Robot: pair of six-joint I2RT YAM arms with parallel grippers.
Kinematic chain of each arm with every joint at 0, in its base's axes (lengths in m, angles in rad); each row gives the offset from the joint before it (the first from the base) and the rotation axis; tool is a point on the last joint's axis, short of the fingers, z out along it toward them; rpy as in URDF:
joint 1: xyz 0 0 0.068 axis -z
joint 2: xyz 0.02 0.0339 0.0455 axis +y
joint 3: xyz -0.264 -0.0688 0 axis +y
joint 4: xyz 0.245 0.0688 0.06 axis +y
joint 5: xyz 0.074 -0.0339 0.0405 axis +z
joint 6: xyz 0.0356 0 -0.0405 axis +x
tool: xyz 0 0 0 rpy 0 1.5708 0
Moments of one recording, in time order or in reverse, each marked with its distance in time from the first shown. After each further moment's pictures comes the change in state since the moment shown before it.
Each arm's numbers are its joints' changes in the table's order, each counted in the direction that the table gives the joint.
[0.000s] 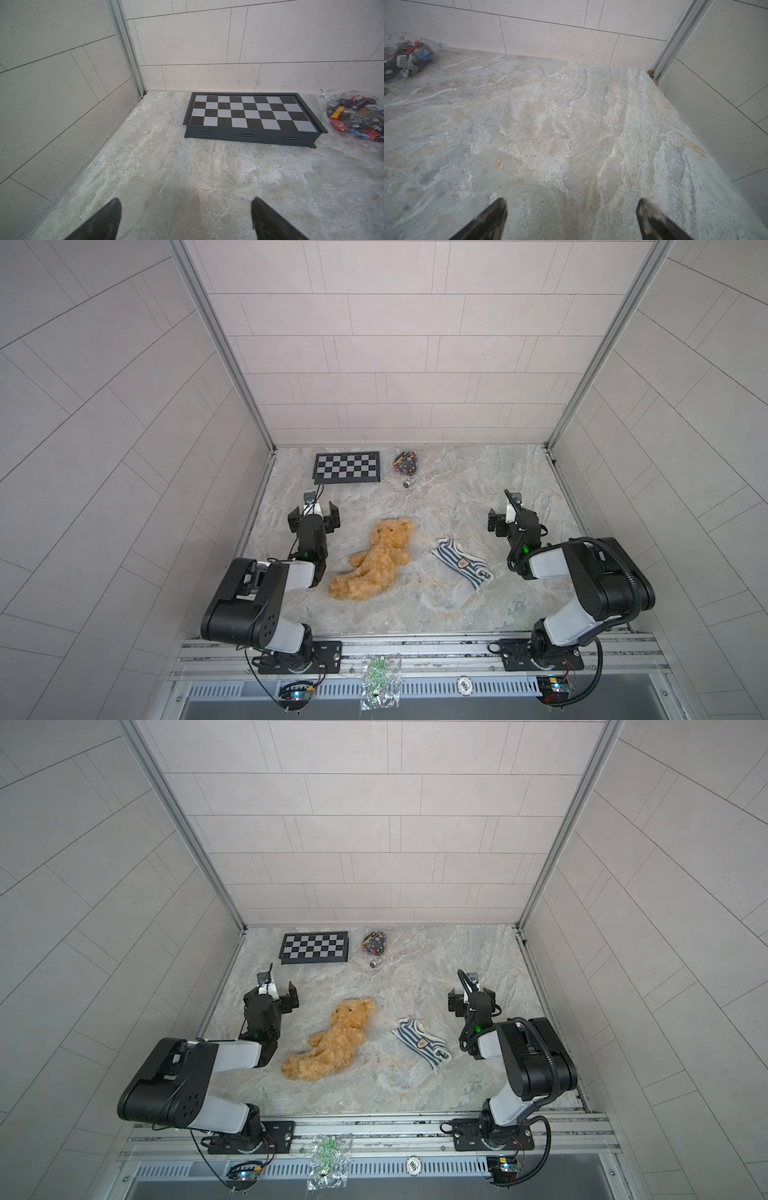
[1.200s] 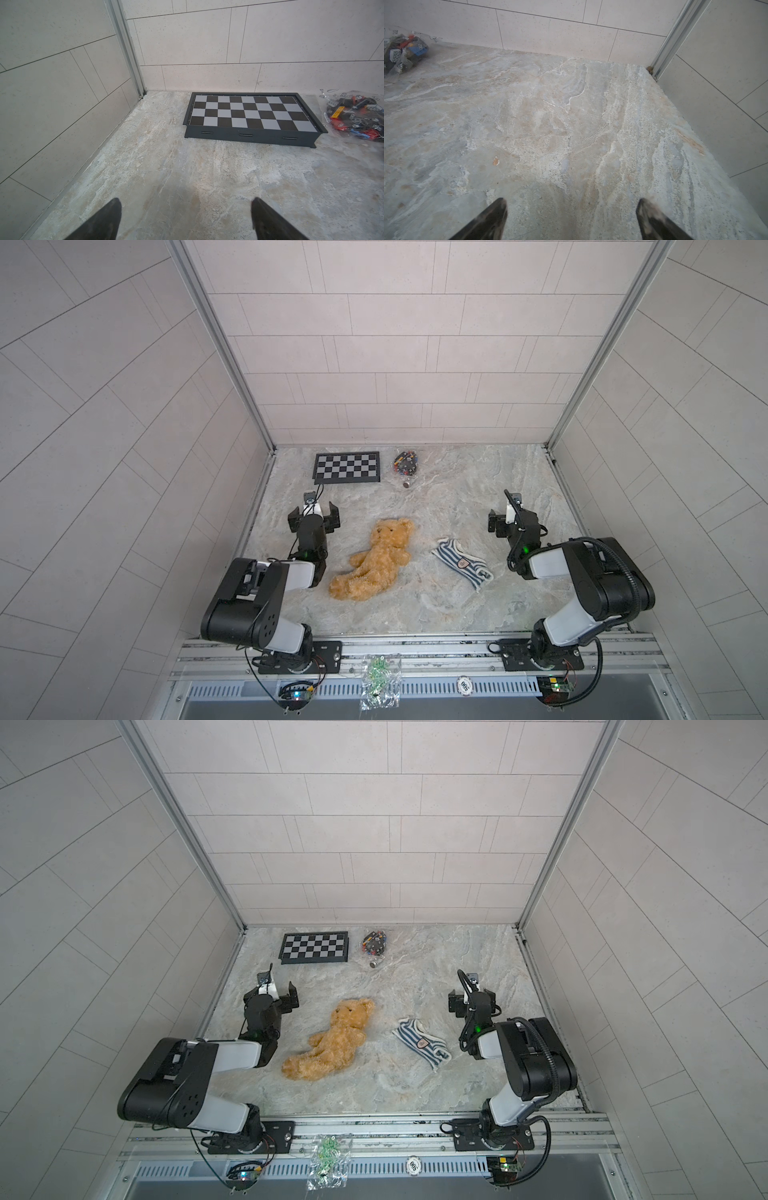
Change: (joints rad) left arm 0.000 0.000 0.000 0.000 0.000 0.000; right arm 0.000 0.000 0.000 0.016 -0.009 0.000
